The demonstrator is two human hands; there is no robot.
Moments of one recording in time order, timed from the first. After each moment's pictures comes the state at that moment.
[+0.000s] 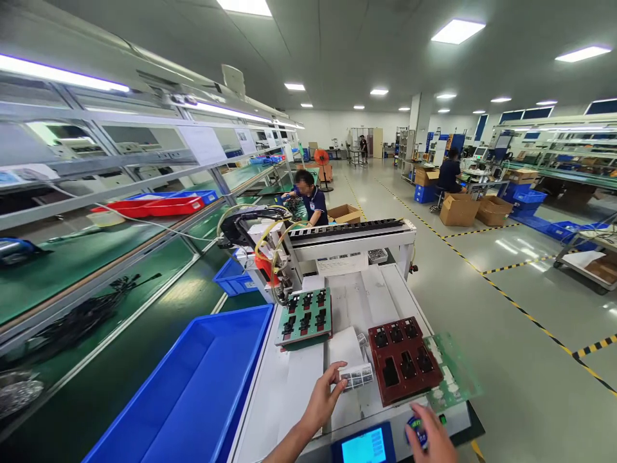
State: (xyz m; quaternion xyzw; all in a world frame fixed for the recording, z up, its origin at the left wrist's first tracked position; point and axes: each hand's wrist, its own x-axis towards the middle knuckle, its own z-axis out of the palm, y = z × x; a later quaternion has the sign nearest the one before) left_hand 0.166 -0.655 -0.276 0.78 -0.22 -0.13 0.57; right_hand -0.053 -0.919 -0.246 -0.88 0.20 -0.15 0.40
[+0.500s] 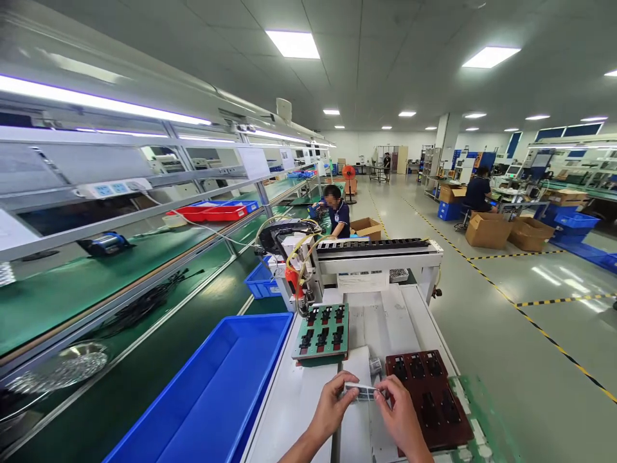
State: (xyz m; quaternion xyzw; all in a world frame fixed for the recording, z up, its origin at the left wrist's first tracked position) left_hand 0.197 -0.664 -0.222 0.74 -0.20 -0.06 0.64; right_hand 0.116 -0.865 -0.196 -0.84 -0.01 -0.14 0.52
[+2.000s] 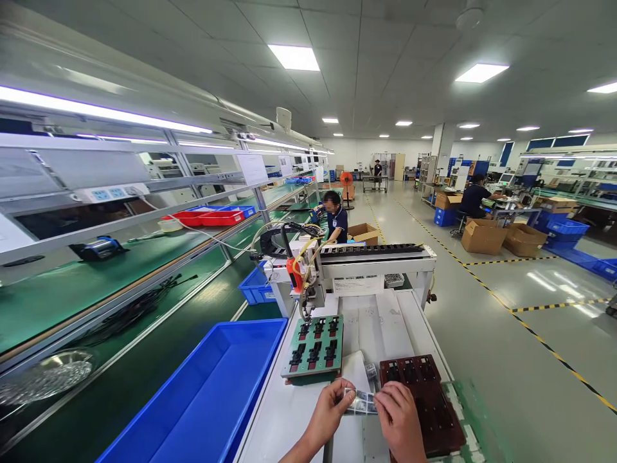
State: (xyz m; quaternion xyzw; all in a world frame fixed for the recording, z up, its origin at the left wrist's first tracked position) left_hand 0.196 -0.681 -0.232 0.71 -0.15 -0.14 0.67; right_hand 0.105 -0.889 -0.217 -0.90 -0.10 -0.31 0.29
